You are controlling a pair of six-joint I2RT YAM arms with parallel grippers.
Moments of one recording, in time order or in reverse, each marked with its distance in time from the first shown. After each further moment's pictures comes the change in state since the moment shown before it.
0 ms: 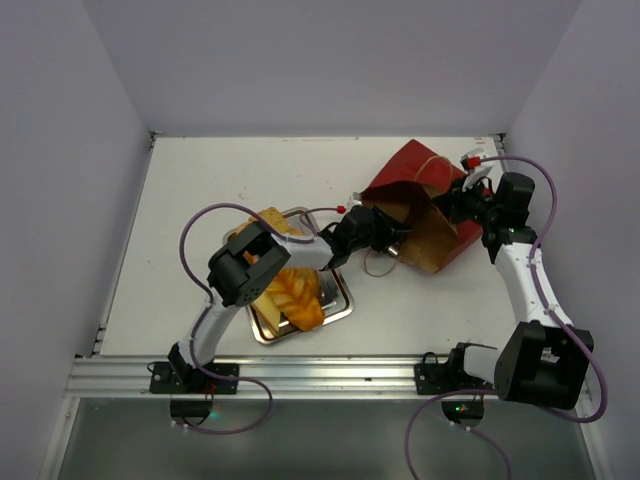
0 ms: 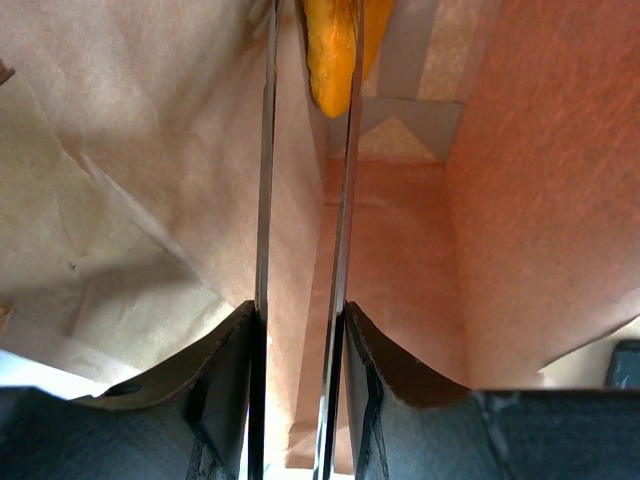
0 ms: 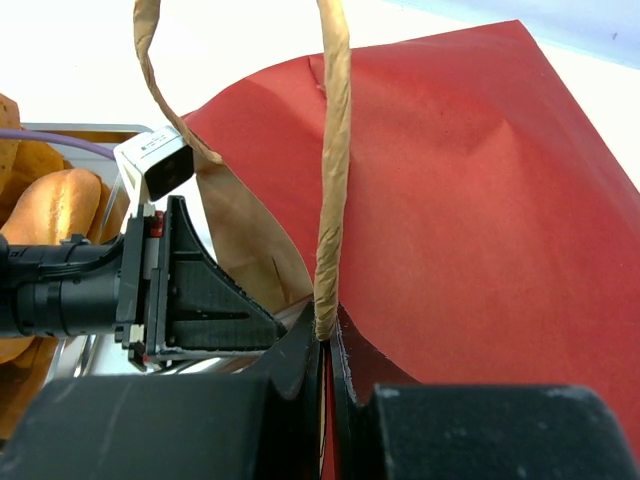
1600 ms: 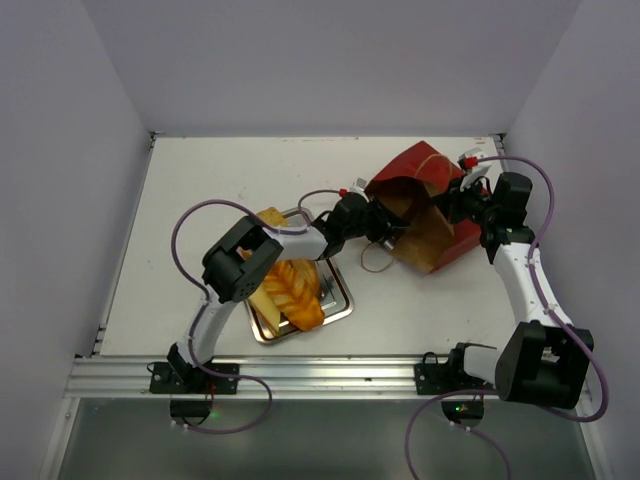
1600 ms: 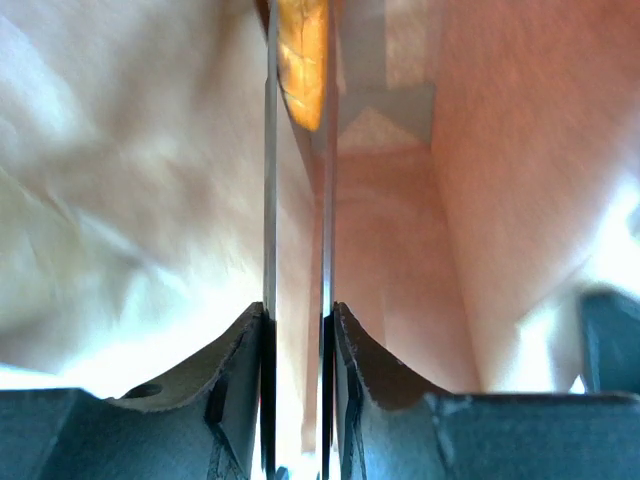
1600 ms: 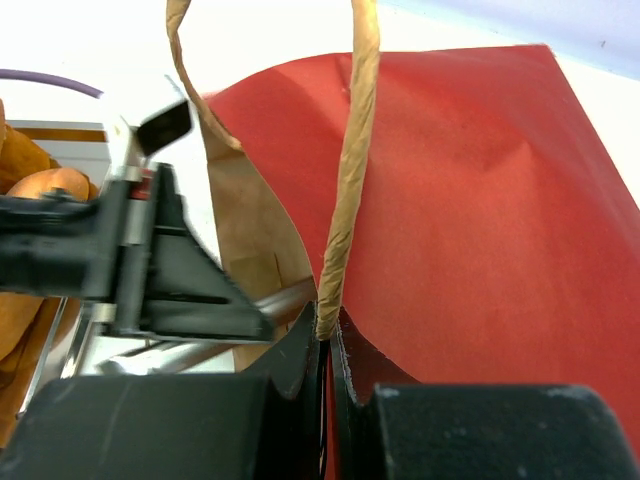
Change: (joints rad) left arm 0.061 0.025 0.072 -0.002 0.171 0.179; right arm 0.017 0.002 -0.003 0.014 0.030 -0.015
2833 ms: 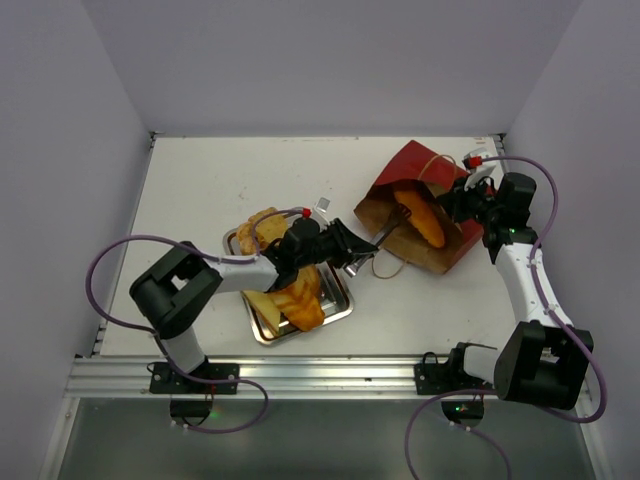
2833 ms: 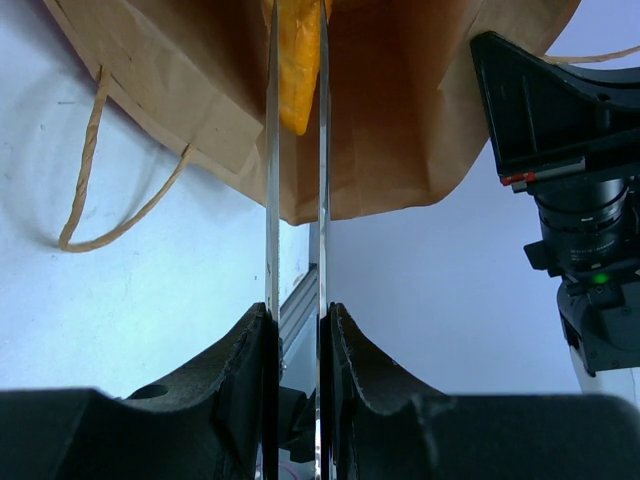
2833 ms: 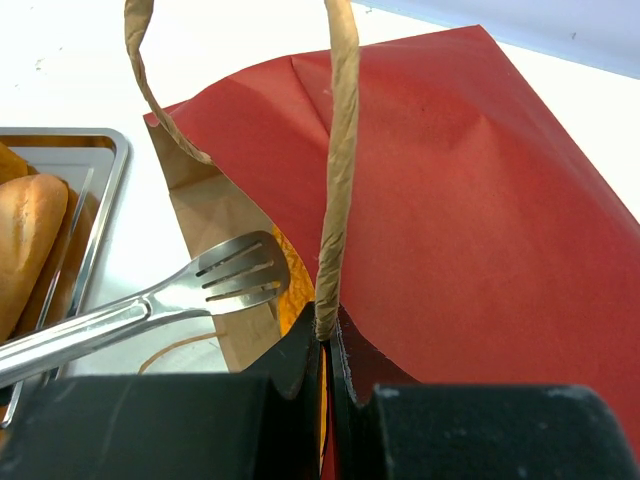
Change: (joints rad) left arm 0.005 -0.525 -0.631 0.163 0.047 0.014; right arm -0.027 -0.002 0.000 0.000 0.019 0.001
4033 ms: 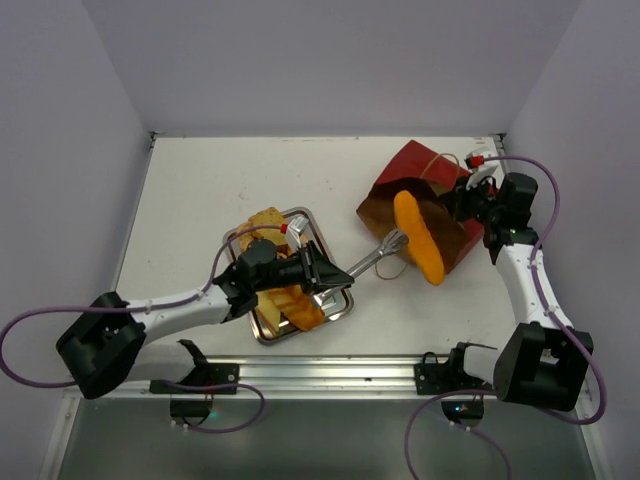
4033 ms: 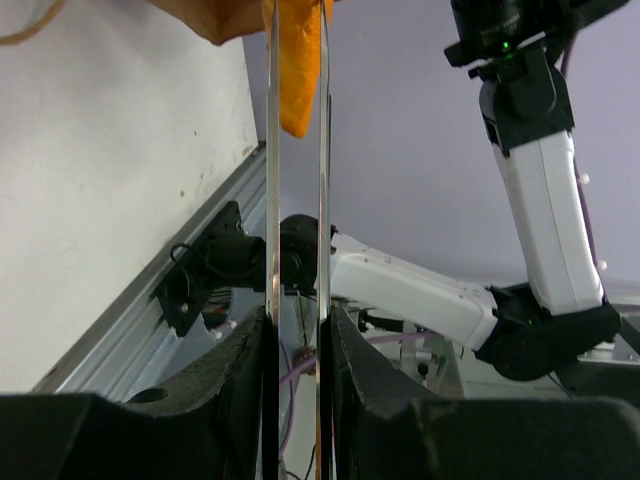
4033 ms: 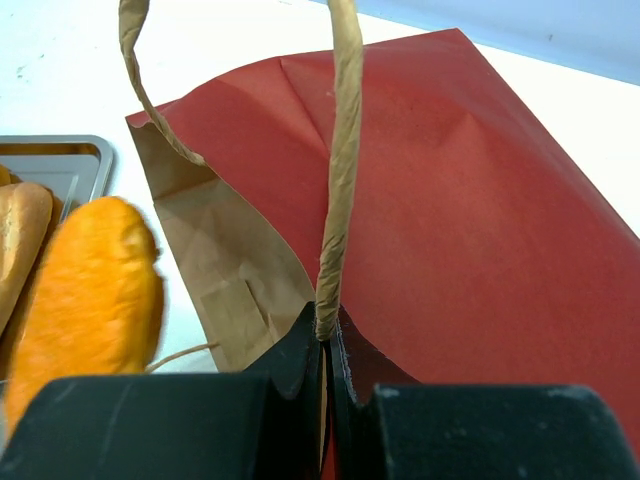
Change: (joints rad) left arm 0.000 -0.428 -0.293 -0.029 0.212 0.000; right arm -0.006 -0.008 -0.002 0.007 0.027 0.005
